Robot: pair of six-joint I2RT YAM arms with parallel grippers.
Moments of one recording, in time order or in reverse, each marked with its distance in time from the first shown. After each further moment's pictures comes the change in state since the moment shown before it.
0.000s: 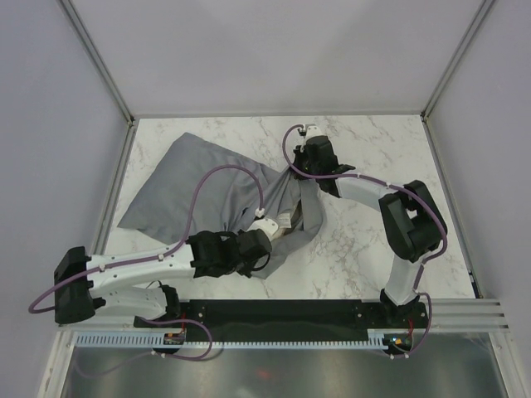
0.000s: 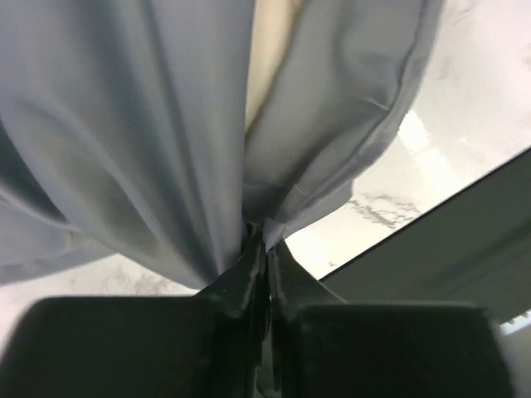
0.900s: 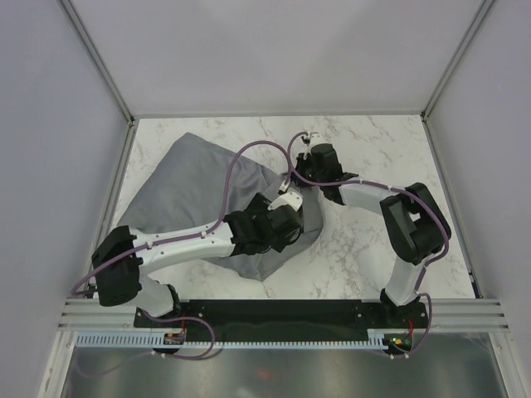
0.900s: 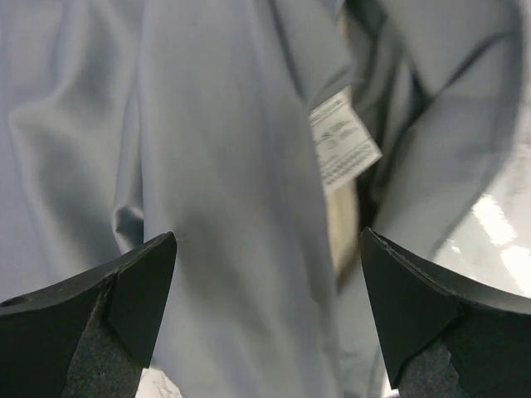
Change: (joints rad) left arm 0.069 0.314 0.293 0.099 -0.253 0.134; right arm -0.006 -0.015 -0.111 0.091 -0.087 0.046
